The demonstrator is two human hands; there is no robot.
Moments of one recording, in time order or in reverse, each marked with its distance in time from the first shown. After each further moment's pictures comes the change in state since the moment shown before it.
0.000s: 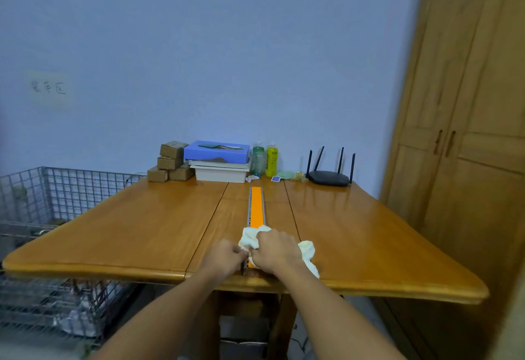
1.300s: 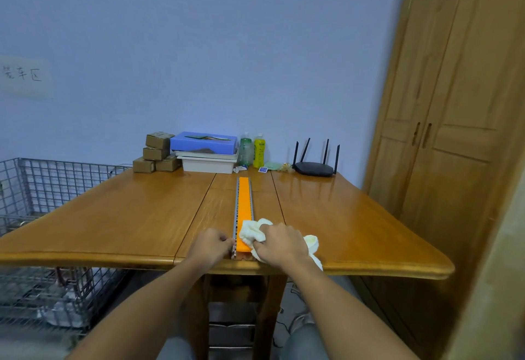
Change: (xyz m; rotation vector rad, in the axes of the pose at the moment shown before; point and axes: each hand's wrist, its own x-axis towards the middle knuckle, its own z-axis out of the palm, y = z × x) left_hand -0.011 -0.002 0.005 -0.004 0.022 0.069; right_hand -0.041 0.030 -0.009 0.044 0.055 0.030
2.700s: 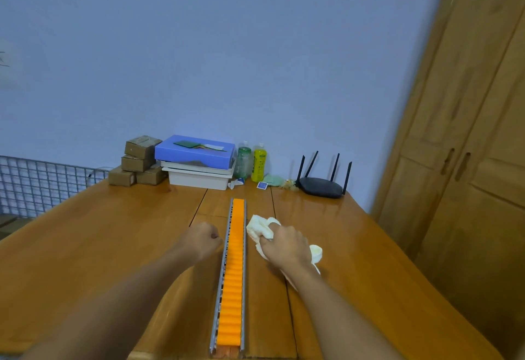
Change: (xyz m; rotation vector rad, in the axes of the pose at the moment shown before) left_hand 0.180 0.020 -0.038 0.164 -0.005 0.088; right_hand 0.174 0.064 0.011 0.107 0.023 0.145
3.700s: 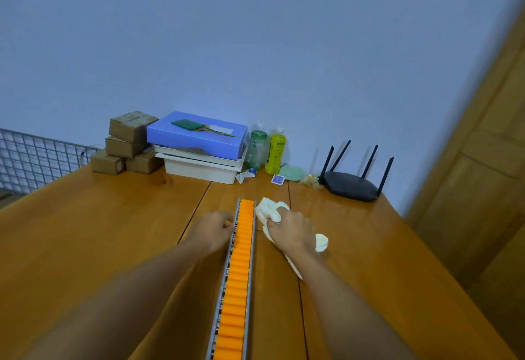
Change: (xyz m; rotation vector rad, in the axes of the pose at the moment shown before) left_hand 0.163 -0.036 0.055 -0.044 -0.006 -0.023; right_hand 0.175 0.031 0.093 0.012 -0.045 0.045
